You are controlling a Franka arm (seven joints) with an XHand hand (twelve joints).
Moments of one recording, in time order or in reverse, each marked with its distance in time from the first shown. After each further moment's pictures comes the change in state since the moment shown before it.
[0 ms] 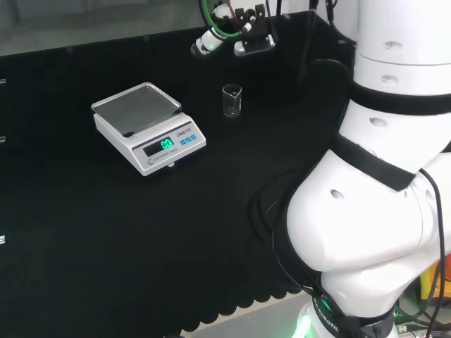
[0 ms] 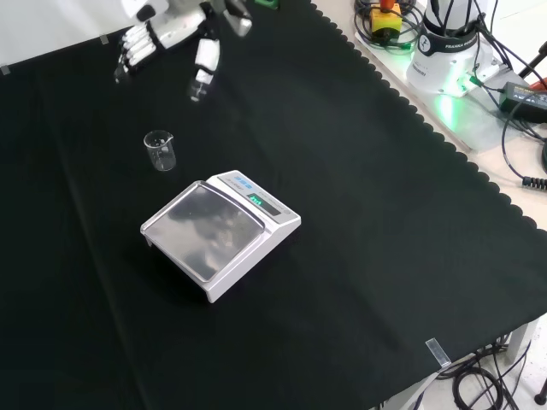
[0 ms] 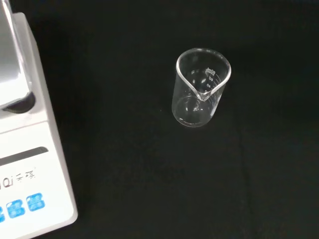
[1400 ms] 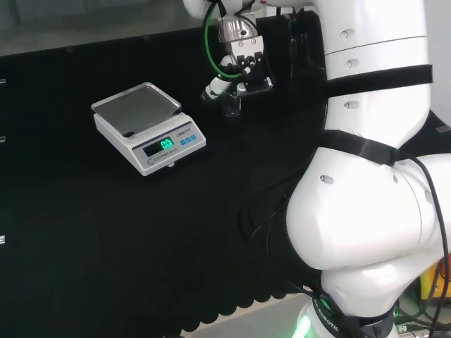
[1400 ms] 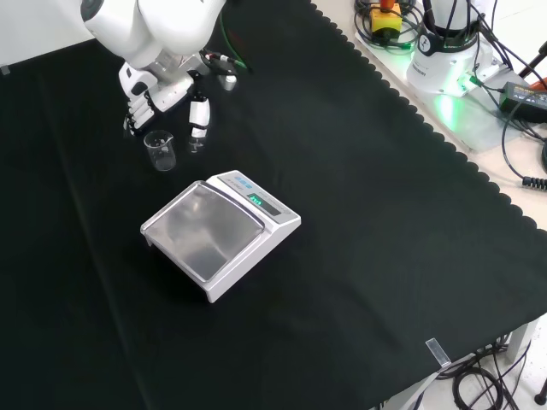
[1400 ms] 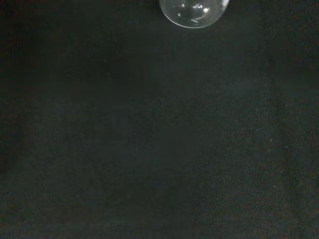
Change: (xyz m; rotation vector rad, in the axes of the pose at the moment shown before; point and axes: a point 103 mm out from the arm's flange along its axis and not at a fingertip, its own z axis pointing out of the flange) arm -0.012 0.067 0.114 0.167 0.004 0.017
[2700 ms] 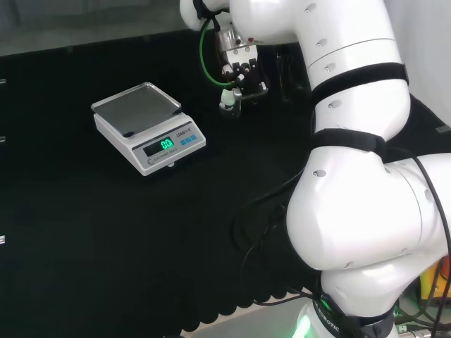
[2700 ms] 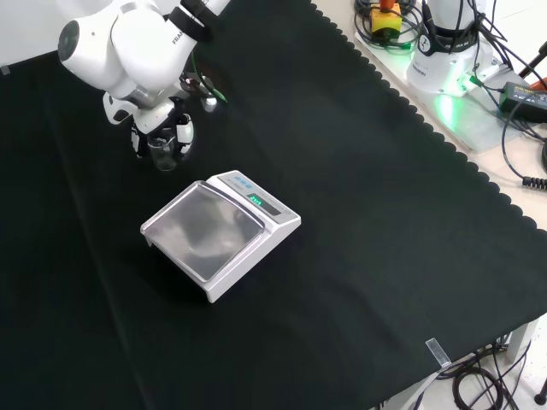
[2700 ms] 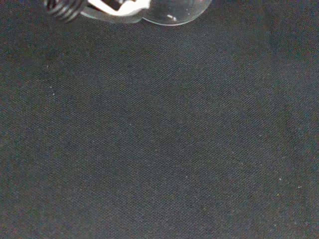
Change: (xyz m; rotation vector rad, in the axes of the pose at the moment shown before) arm -0.003 0.055 0.018 0.068 -0.039 0.061
